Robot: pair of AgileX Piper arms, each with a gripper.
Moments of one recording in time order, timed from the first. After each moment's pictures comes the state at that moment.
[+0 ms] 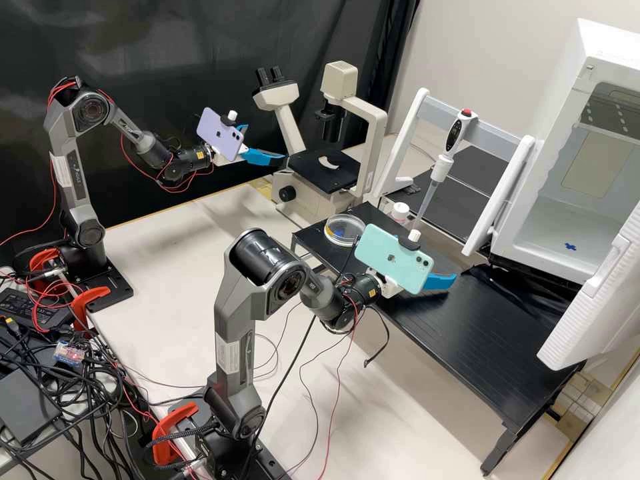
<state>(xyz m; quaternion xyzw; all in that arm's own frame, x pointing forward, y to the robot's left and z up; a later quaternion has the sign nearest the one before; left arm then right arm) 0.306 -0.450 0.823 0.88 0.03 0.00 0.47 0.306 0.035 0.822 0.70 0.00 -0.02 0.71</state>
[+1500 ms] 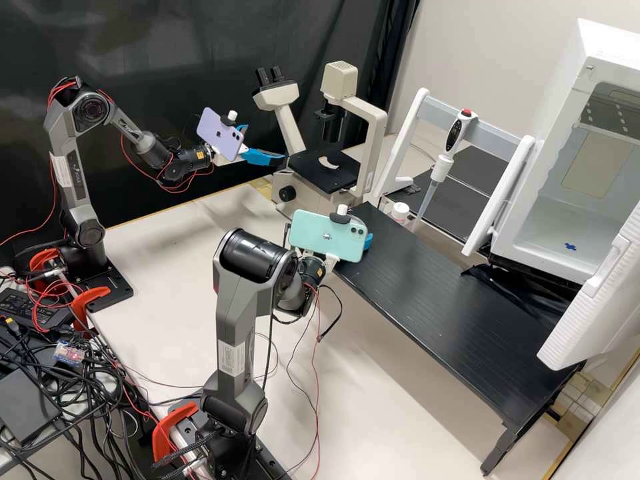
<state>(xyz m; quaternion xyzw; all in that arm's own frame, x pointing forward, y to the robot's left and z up) 0.306 -0.450 0.823 0.88 0.03 0.00 0.47 0.267 0.099 0.731 0.68 0.22 -0.03 0.70</state>
